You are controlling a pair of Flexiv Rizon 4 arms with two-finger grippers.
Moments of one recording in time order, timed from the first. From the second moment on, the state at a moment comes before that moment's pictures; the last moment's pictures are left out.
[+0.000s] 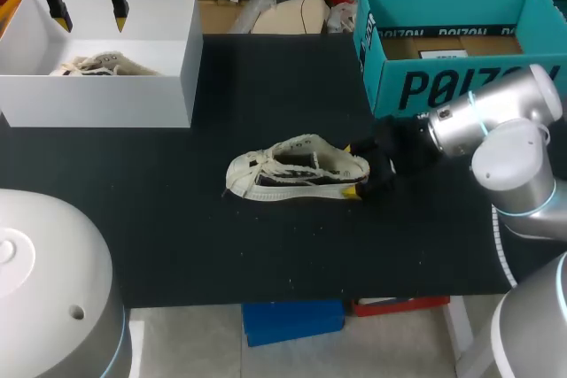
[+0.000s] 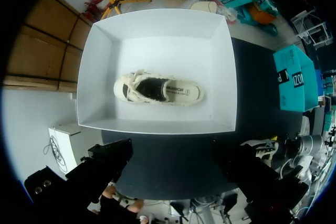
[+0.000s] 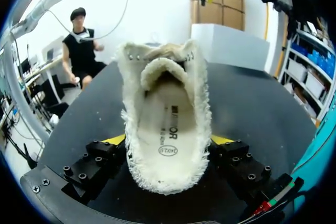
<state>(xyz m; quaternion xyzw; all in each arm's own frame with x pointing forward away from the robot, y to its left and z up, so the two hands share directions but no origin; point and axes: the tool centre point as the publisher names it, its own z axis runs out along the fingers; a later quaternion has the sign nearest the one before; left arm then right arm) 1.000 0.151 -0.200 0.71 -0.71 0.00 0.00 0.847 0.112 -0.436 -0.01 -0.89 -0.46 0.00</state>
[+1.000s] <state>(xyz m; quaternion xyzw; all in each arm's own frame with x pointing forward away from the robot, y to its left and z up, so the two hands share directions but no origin) 0.865 -0.043 -0.199 0.67 -0.74 -0.03 0.00 0.847 0.112 -0.435 -0.01 -0.89 -0.46 0.00</state>
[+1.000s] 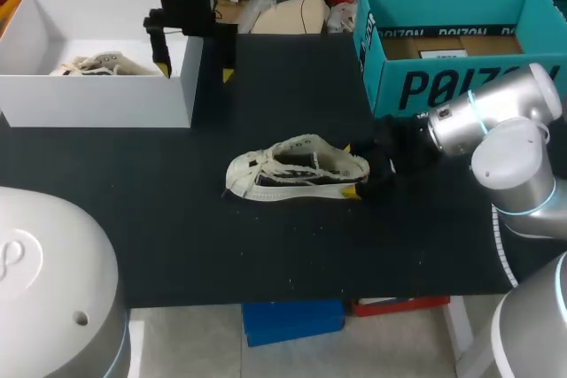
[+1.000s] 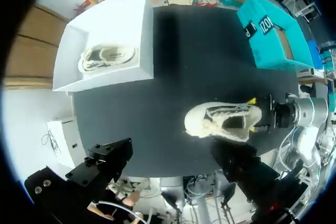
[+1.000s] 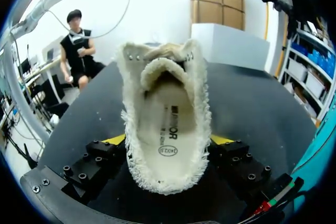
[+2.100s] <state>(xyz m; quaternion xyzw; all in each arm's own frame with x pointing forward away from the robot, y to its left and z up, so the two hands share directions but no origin) 0.796 -0.134 -0.216 0.68 -0.73 -0.06 -0.08 0.847 0.112 -0.435 -0.01 -0.89 -0.46 0.01</state>
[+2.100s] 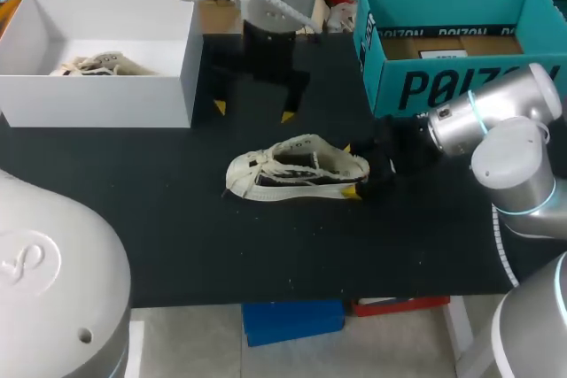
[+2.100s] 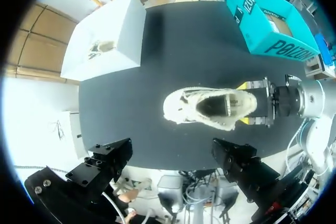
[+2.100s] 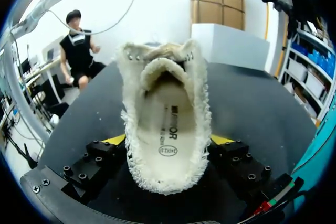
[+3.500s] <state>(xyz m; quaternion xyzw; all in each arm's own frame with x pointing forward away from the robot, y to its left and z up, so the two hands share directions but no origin) 0.834 -0.212 -0.371 0.65 -0.72 -0.17 -0.17 0.847 0.112 -0.435 -0.01 -0.89 -0.46 0.01</state>
